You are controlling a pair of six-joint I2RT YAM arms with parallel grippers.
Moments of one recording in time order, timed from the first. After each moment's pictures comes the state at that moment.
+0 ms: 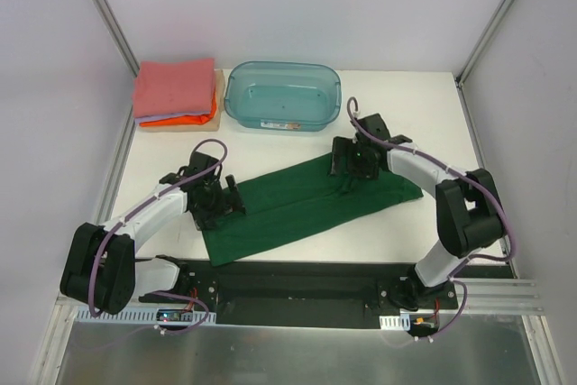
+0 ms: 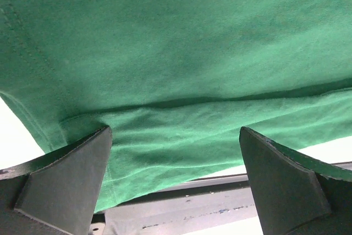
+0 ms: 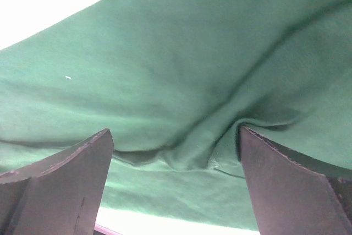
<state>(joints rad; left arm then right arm) -0.32 1.23 0.62 -0.63 0.19 -0.75 0.40 1.63 1.01 -0.45 -0.16 0.43</state>
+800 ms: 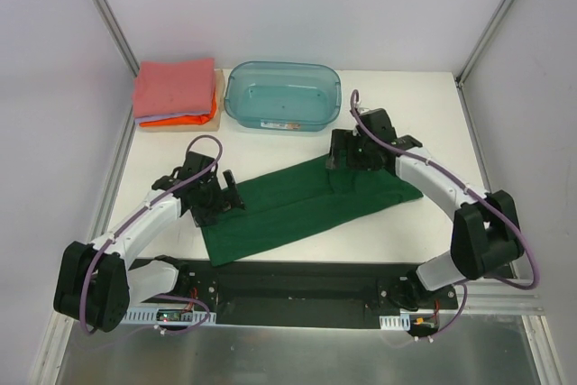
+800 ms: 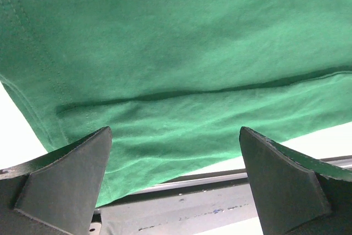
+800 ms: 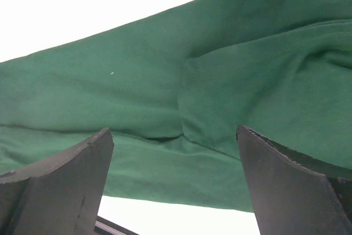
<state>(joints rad) -0.32 1.12 0.61 -0.64 0.17 -0.76 0.47 1.49 1.06 -0.46 -0.12 0.39</state>
